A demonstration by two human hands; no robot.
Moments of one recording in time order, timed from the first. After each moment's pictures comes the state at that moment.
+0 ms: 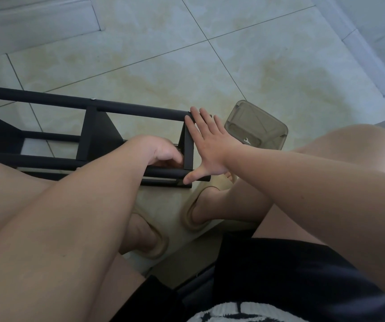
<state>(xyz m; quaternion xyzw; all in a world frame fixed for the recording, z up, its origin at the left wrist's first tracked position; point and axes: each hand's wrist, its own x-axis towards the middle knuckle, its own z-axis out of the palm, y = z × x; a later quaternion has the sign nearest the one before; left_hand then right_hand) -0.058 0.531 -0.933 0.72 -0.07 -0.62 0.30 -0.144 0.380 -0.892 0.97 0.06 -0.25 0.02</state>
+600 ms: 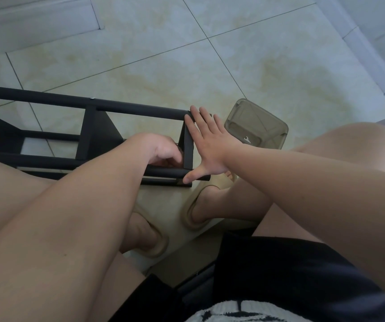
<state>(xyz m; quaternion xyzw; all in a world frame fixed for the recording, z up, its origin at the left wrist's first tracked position) -0.055 0.530 -0.930 0.73 -0.09 -0.62 0.27 -0.145 0.382 -0.891 0.97 0.06 -0.25 0.02</state>
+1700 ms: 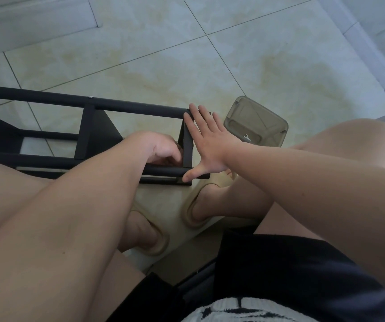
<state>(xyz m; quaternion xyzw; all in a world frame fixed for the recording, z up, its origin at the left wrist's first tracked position) -0.056 0.530 -0.932 0.73 -0.10 -0.61 0.29 -0.146 0.381 -0.894 0.97 0.06 -0.24 0.01</state>
